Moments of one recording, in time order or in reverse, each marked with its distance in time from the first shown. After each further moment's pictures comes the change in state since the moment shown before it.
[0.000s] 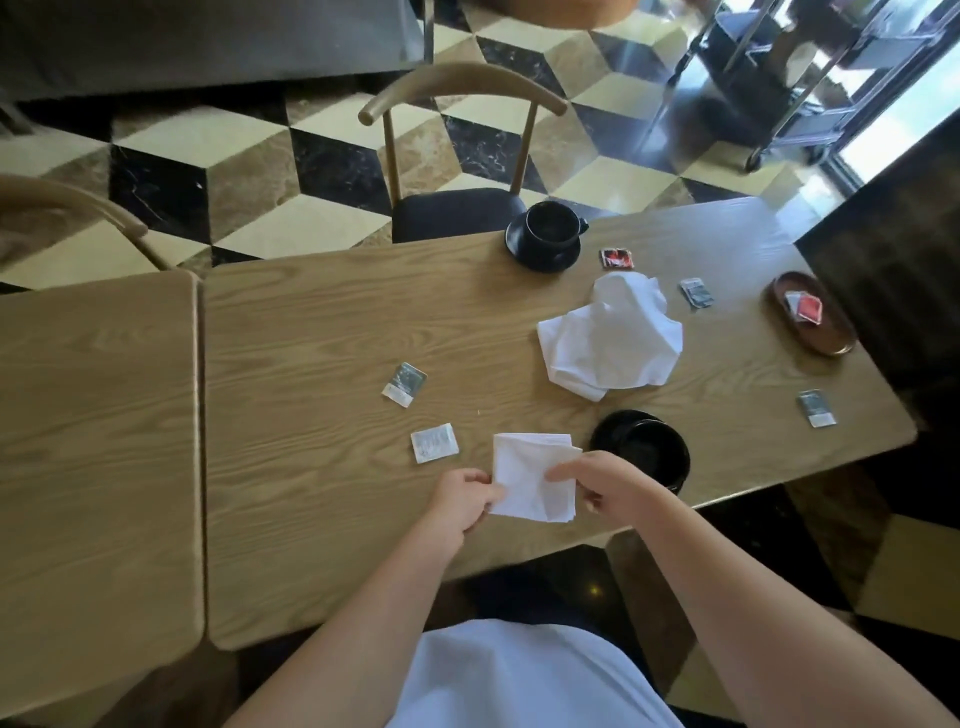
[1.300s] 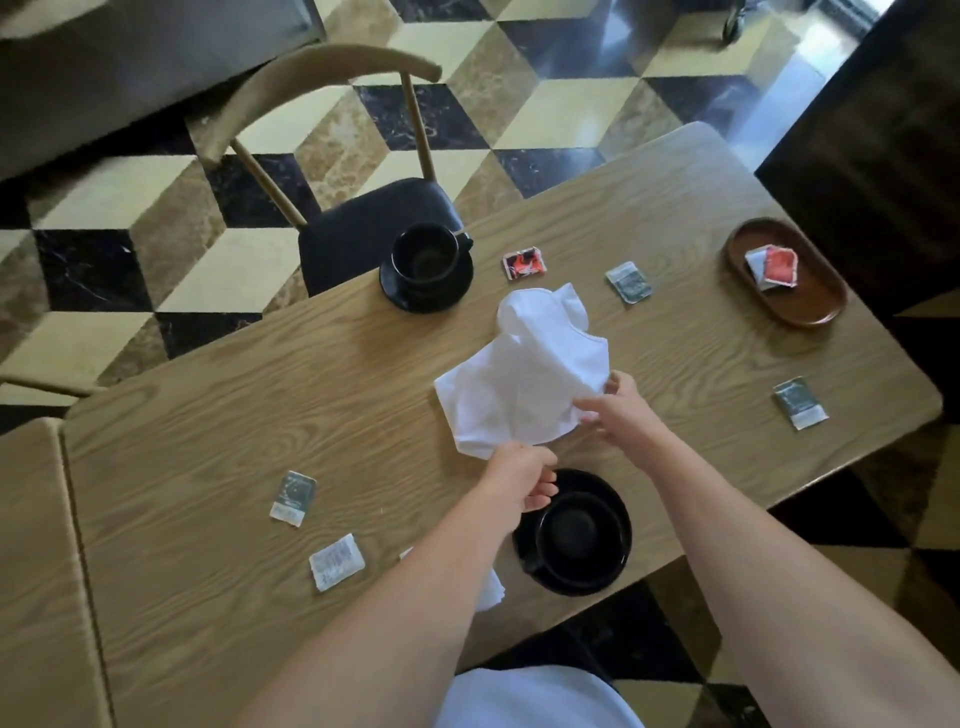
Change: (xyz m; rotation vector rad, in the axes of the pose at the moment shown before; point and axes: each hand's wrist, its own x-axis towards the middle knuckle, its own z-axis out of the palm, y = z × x) left_hand 0.100 0.166 0.210 0.093 -0.072 -0.199; right_hand 0.159 -0.058 -0.204 0.368 0.109 -0.221
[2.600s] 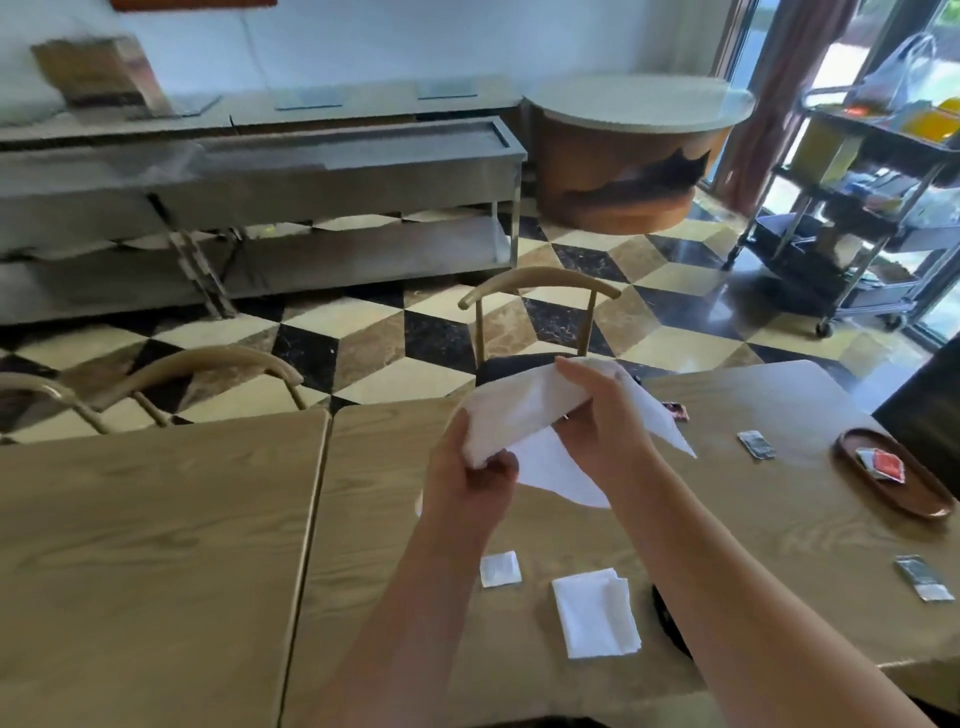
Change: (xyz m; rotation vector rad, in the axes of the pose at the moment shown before) left_hand -0.251 -0.077 -0.247 -1.361 -0.212 0.576; right_hand -0.335 -0.101 0.241 0.564 -0.502 -0.478
